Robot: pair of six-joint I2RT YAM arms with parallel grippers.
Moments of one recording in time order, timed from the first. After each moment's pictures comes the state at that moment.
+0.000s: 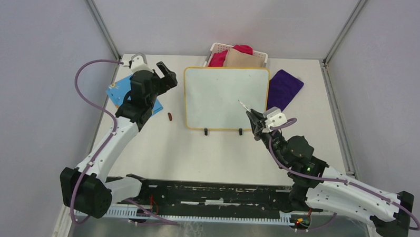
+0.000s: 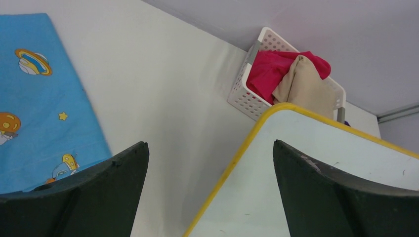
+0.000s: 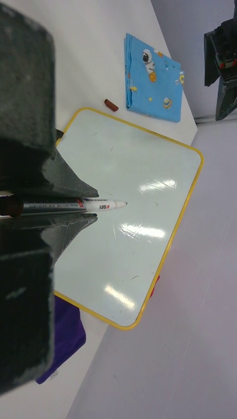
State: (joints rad) left arm -0.29 1.16 1.01 -0.12 -0.28 -0.58; right arm 1.08 0.71 0.61 0.27 0.54 -0.24
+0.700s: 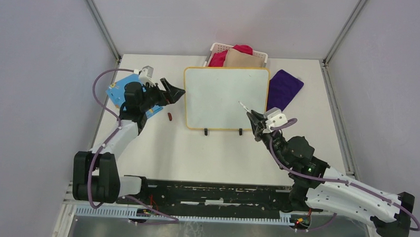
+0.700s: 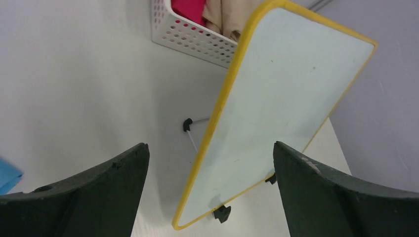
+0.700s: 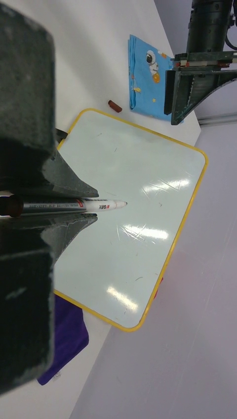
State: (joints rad) left arm -0.06 1.28 0.75 0.27 0.47 -0.52; right arm 1.08 0.69 0.60 0.24 0.53 -0.23
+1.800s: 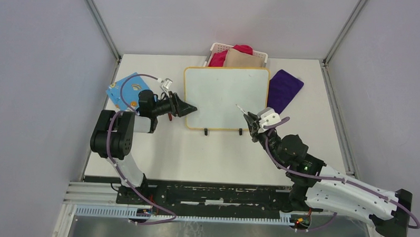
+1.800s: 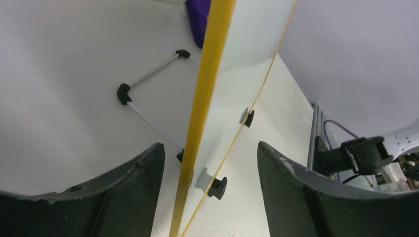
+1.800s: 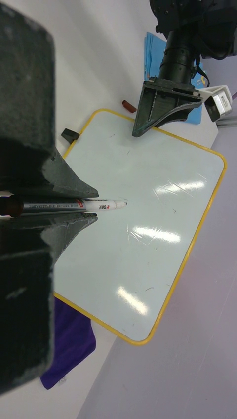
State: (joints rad) left arm -0.06 1.76 0.65 0.96 1.00 -0.60; right arm 1.08 0.73 0.60 0.21 0.52 -0.21
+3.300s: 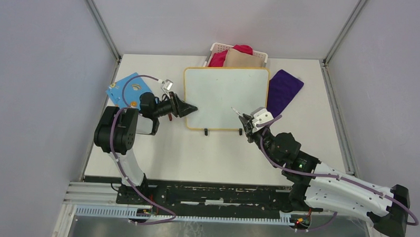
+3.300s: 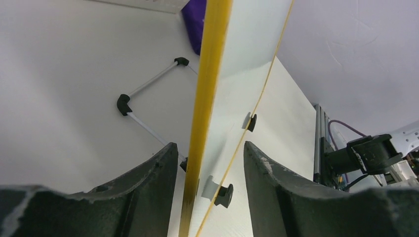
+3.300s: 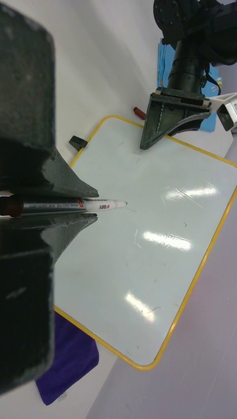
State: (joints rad) left arm -0.09 1.83 0.64 1.06 1.00 -0.57; right arm 1.08 0.80 0.61 0.21 0.50 -0.18
